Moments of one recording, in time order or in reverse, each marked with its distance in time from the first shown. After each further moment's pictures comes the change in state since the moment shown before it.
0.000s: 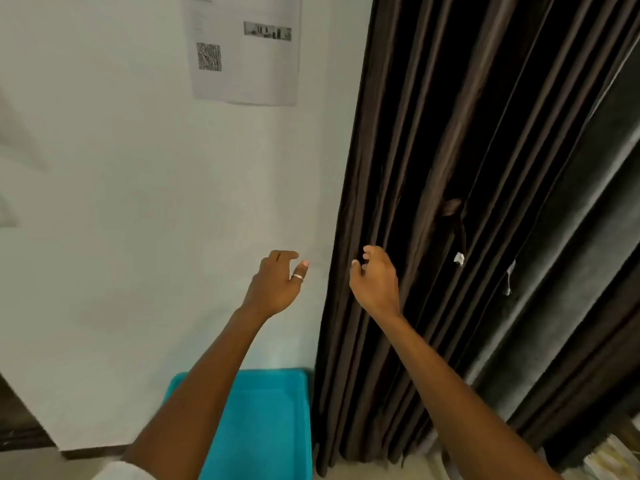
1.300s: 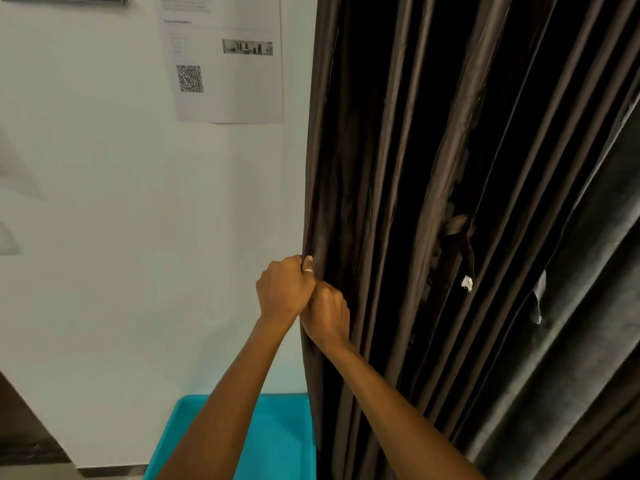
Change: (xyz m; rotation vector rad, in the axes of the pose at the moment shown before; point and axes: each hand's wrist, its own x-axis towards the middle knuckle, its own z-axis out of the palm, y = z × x) left_hand 0.049 0.065 0.023 0.255 0.302 -0.158; right_hand 0.012 -0.012 0.077 0.073 -0.011 -0.191
